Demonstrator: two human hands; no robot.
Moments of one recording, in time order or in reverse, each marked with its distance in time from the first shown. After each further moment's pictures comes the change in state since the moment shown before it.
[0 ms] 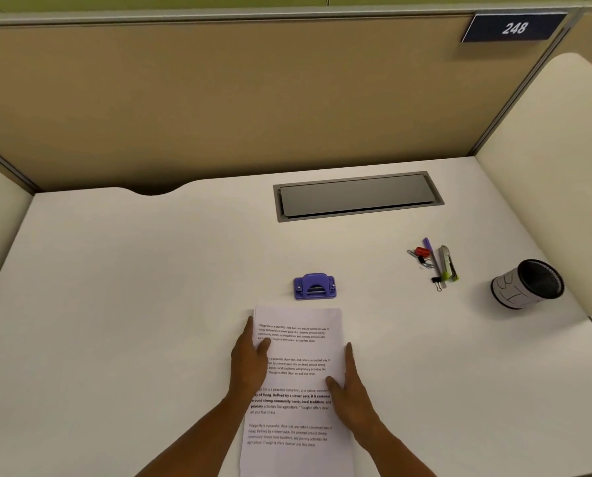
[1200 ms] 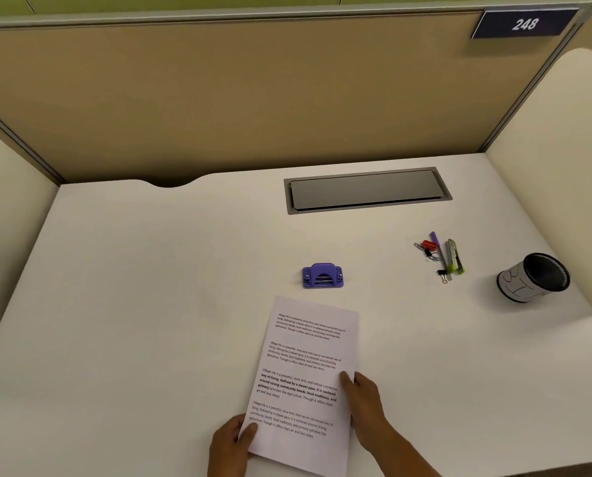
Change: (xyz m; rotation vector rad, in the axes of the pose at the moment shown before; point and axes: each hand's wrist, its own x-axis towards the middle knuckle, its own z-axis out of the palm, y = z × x) left_hand -0.124 -0.116 -0.017 -0.313 -0.001 -0.346; right_hand -0.019 0.028 0.006 0.417 0.094 0.241
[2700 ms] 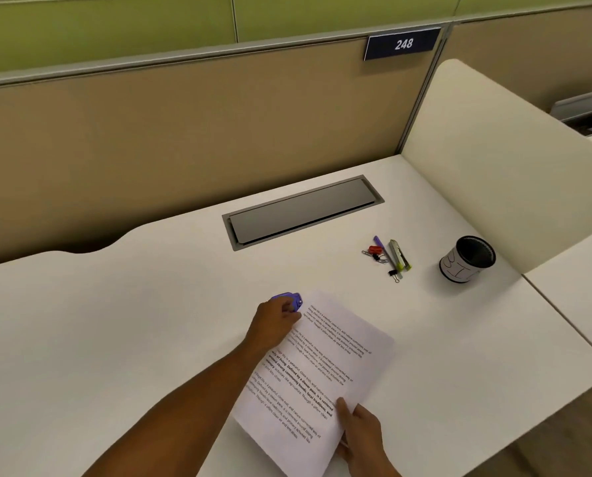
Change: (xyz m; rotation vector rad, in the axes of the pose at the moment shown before) left_hand 0.096 0.266 0.133 0.706 -0.399 0.662; right_hand -0.008 -0.001 0.006 0.529 0.257 0.125
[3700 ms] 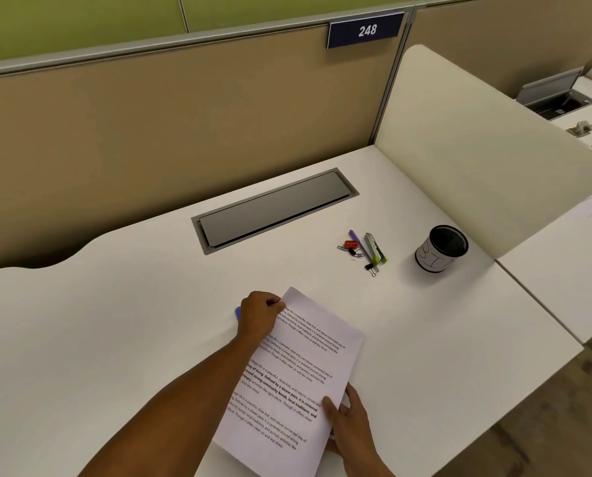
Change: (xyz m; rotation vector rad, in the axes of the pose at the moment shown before) left_hand 0.034 0.017 0.029 -0.032 0.147 -0.058; right_hand -0.002 -0.019 -0.017 -0.073 -0.110 -0.135
